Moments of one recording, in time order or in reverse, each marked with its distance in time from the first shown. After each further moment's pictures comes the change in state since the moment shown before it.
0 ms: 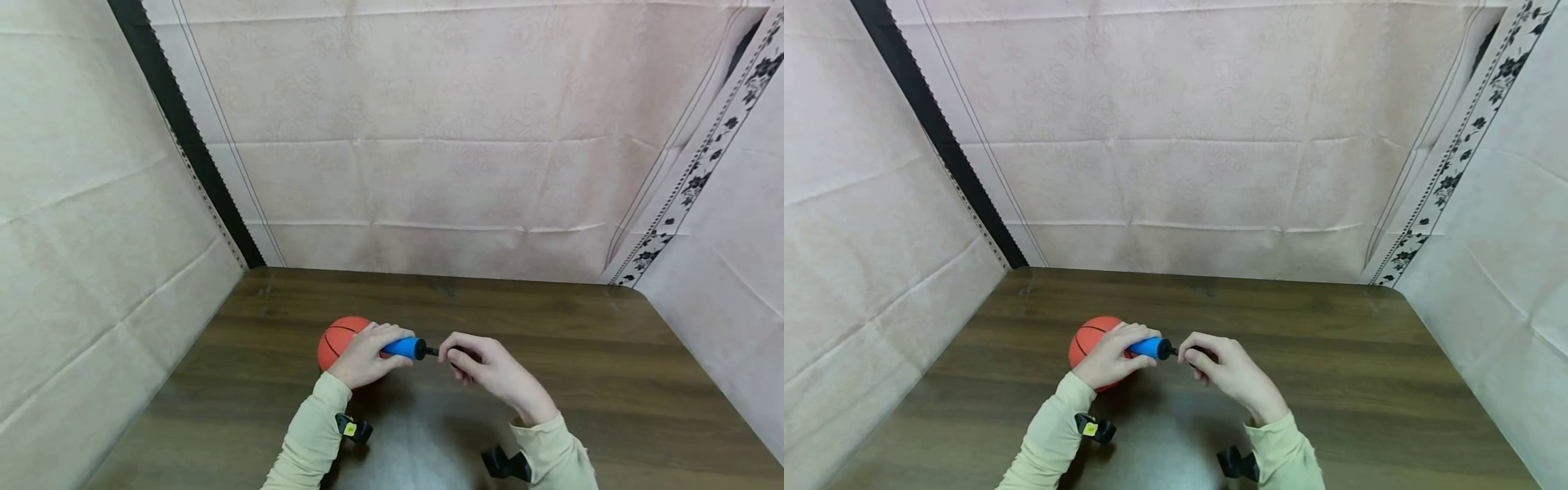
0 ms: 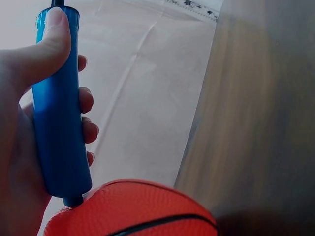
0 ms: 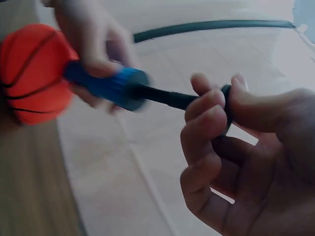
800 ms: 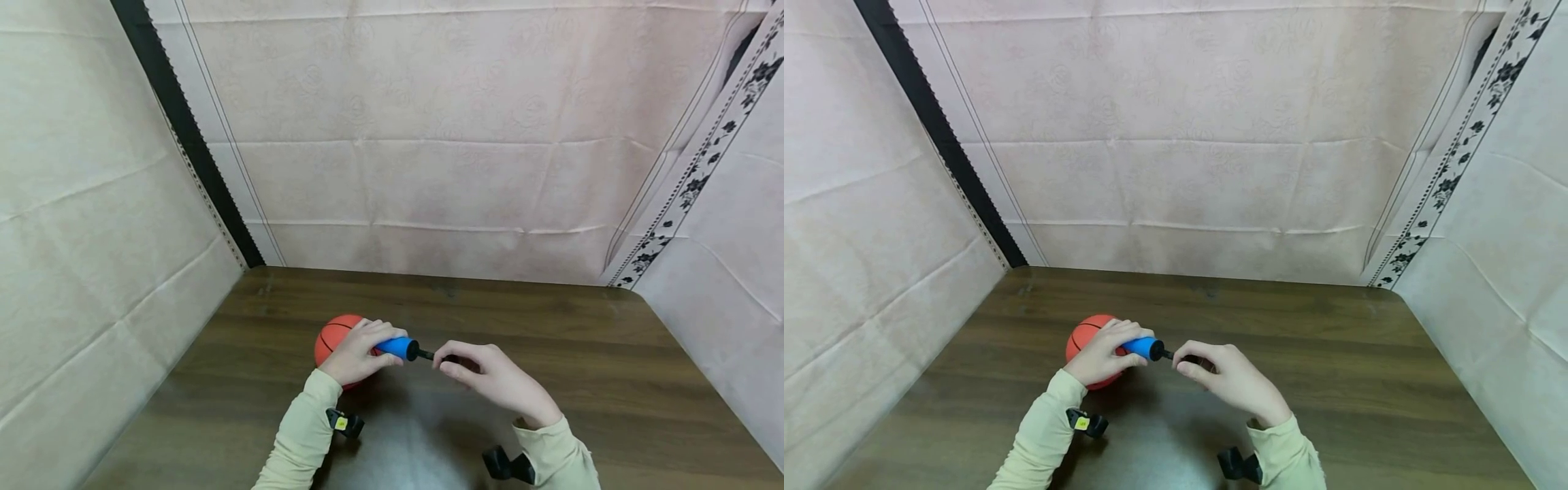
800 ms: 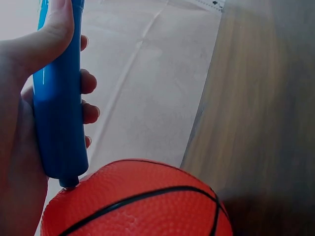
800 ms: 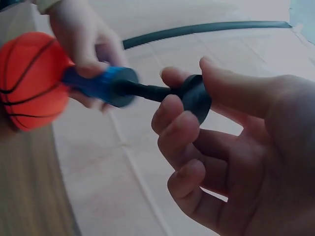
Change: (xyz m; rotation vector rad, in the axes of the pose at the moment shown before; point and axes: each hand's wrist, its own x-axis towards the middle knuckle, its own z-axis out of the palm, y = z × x) left_hand -0.004 -0.011 -0.007 -0.016 -0.030 0.006; right_hand -0.006 -0.008 0.000 -0.176 -0.050 0.021
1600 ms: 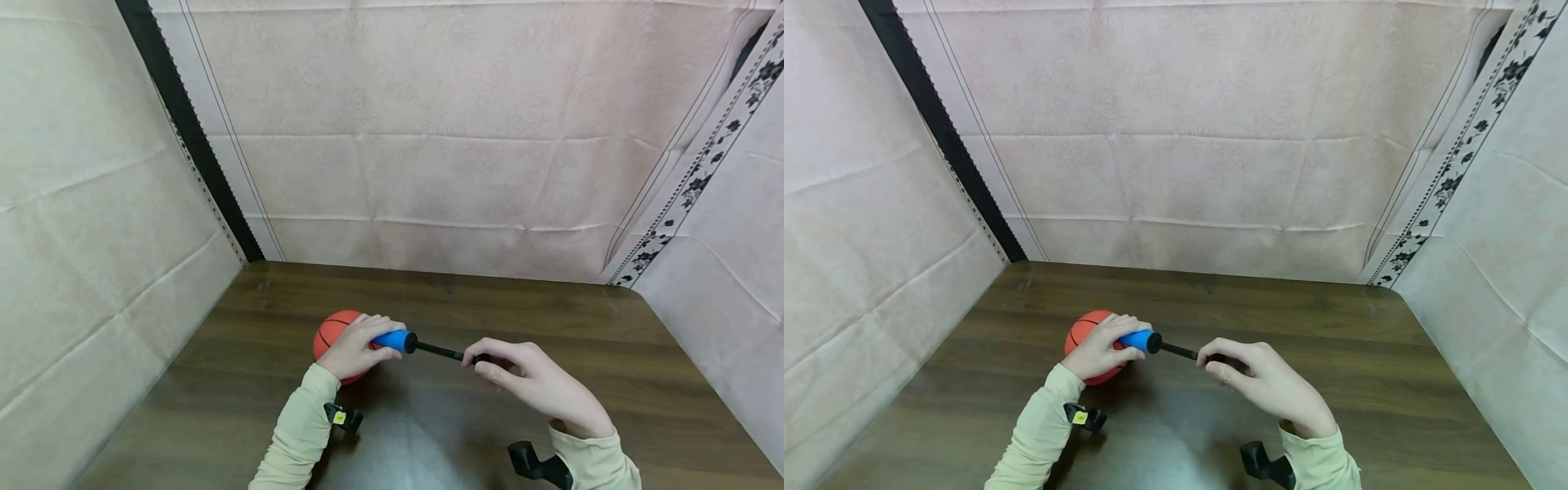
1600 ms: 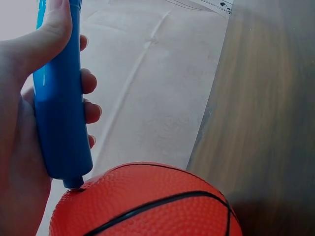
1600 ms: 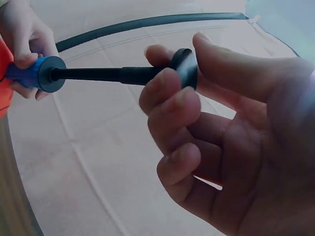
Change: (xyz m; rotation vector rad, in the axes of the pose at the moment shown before) left_hand -0.001 0.002 -0.007 -0.051 -0.005 -0.034; right_hand -0.034 -0.014 -0.031 -0.020 0.045 -0.155
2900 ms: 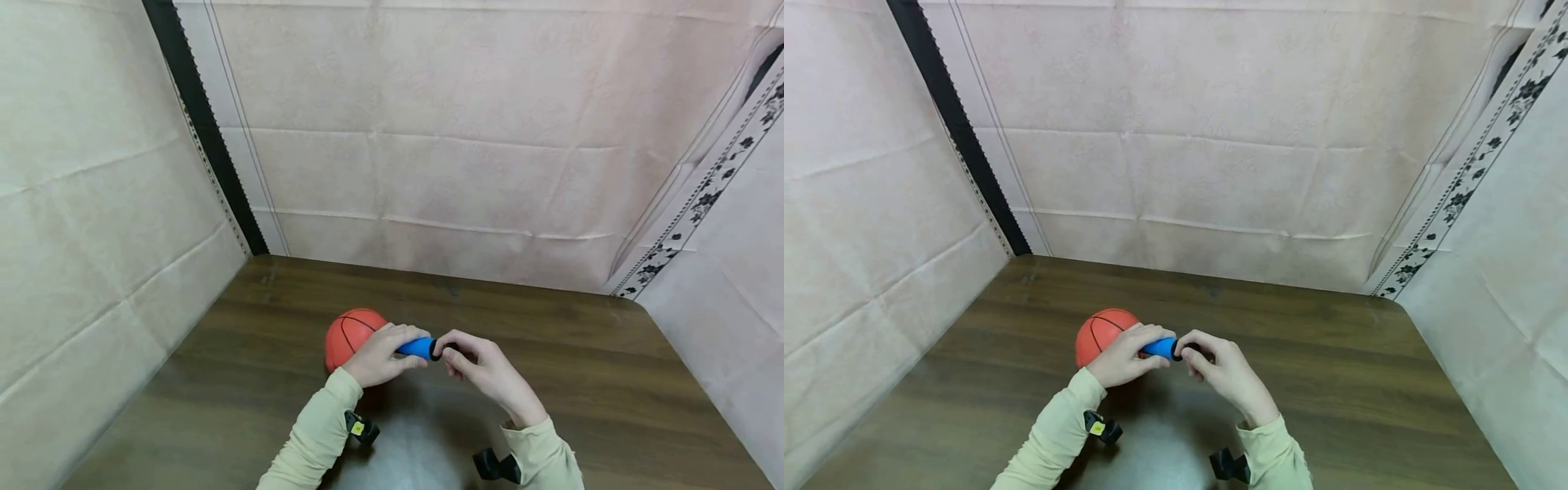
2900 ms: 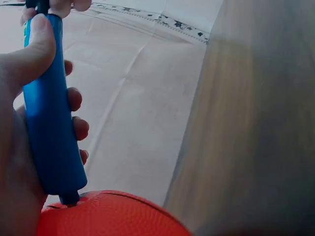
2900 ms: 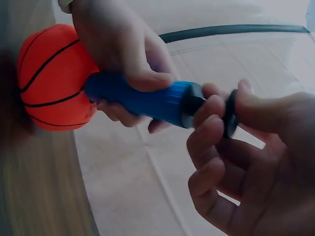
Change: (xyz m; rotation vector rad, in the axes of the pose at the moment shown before) left_hand 0.010 0.019 0.021 -0.026 -0.008 0.065; right_hand 0.041 0.028 0.044 0.179 0.055 0.167
